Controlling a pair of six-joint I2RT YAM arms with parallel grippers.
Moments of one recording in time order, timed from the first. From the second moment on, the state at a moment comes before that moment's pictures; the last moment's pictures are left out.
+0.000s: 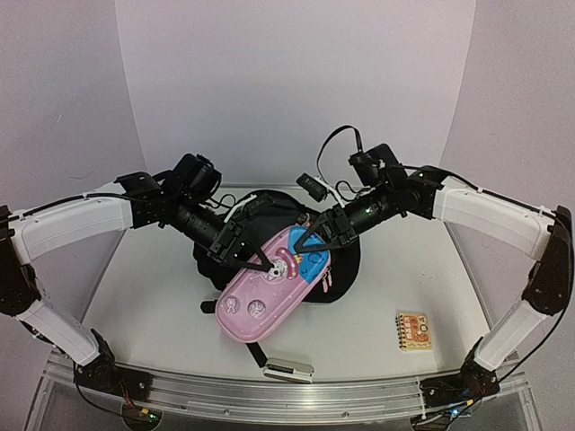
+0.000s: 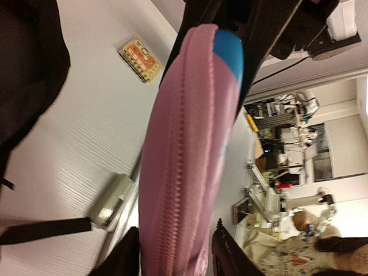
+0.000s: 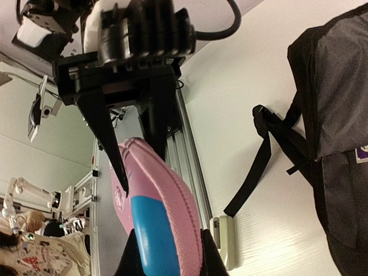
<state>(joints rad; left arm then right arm) -0.82 1.46 1.29 -0.63 0.90 -0.35 0.76 1.61 1.44 -0.61 -0.88 0.18</state>
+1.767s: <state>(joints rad) -0.50 1.50 1.10 0.09 0.65 -0.78 0.61 1.30 0.93 -0.17 -0.10 0.91</state>
